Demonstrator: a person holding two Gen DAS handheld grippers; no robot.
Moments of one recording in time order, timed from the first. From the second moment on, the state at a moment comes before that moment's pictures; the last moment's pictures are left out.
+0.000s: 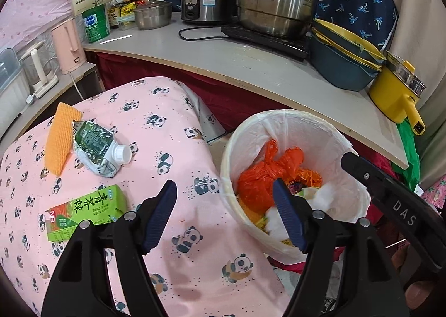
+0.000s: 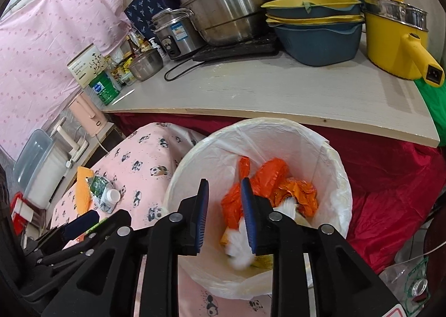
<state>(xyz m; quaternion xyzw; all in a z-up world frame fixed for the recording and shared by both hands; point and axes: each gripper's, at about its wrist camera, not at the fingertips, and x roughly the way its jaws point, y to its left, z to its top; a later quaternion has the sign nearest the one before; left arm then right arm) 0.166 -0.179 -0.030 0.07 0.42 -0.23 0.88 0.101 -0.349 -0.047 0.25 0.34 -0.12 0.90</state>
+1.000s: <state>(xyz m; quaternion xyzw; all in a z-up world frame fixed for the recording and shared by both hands) 0.208 0.000 -0.034 -0.01 0.43 -0.09 0.90 0.171 -0.186 -0.046 0.18 0.38 0.01 0.90</state>
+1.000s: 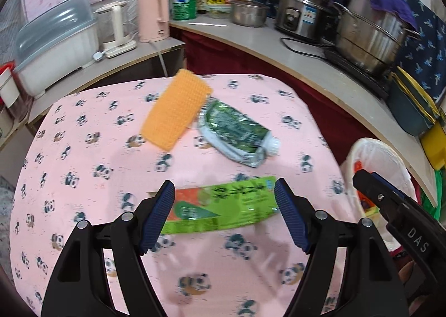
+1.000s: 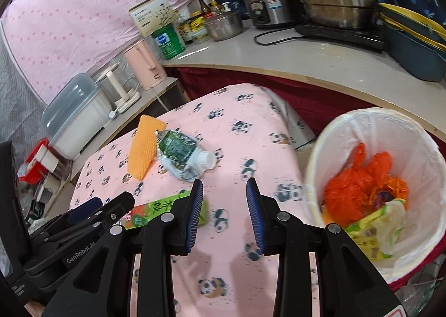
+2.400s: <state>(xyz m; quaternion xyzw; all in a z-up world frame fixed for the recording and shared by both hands) 0.340 0.090 -0.095 -0.07 0.46 -0.10 0.88 0.331 -0.080 -0.092 0.16 0.43 0.08 0.89</state>
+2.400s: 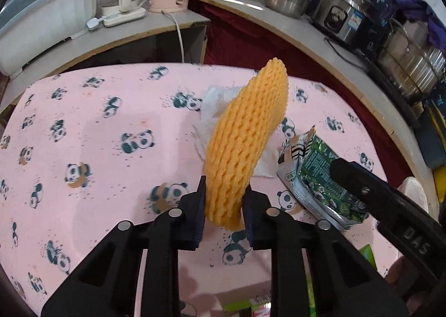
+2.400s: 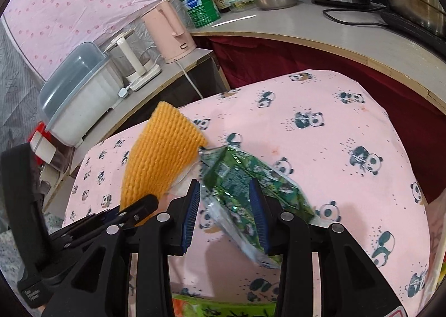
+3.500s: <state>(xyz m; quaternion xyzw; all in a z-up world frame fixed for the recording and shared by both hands) 0.322 0.153 -0.090 -0.12 0.46 -0.01 0.88 0.361 0.007 -0.133 0.07 0.51 0.12 0.85</state>
